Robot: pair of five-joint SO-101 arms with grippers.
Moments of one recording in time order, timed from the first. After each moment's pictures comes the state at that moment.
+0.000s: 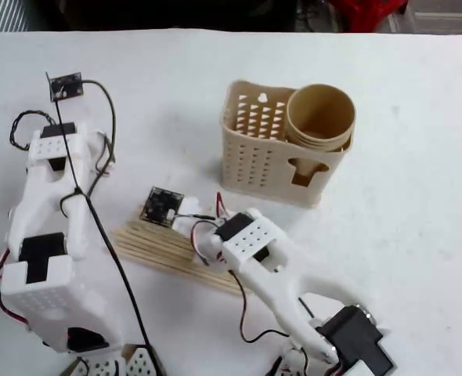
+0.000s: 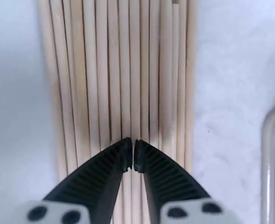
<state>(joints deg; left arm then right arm) -17.2 14.8 12.4 55.1 7.3 -43.3 -10.2 47.7 43.4 34.2</state>
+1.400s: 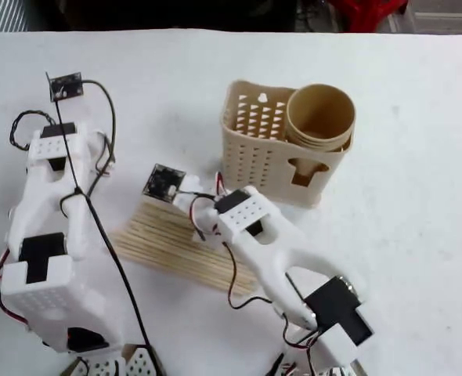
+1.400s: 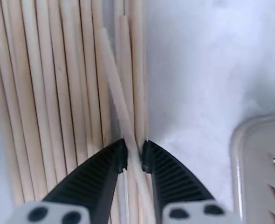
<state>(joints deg) -17.2 14.8 12.4 55.1 7.3 -38.0 1.6 36.9 42.4 36.2</state>
